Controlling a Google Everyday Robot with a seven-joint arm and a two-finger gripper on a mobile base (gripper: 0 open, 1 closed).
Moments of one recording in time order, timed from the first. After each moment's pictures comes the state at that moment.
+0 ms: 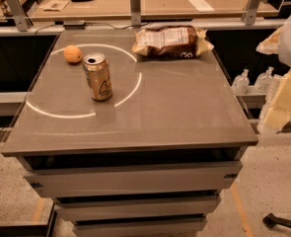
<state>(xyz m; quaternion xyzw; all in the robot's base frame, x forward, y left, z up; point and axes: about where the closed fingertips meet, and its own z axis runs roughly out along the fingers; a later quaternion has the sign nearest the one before) 0.438 -0.216 0.977 -0.60 0.78 -0.04 0.16</state>
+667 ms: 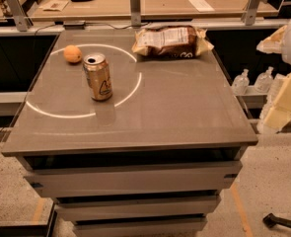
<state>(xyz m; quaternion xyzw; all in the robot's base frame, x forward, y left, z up) 0.437 -0.214 0.980 -0.60 0.78 -0.02 0.18</state>
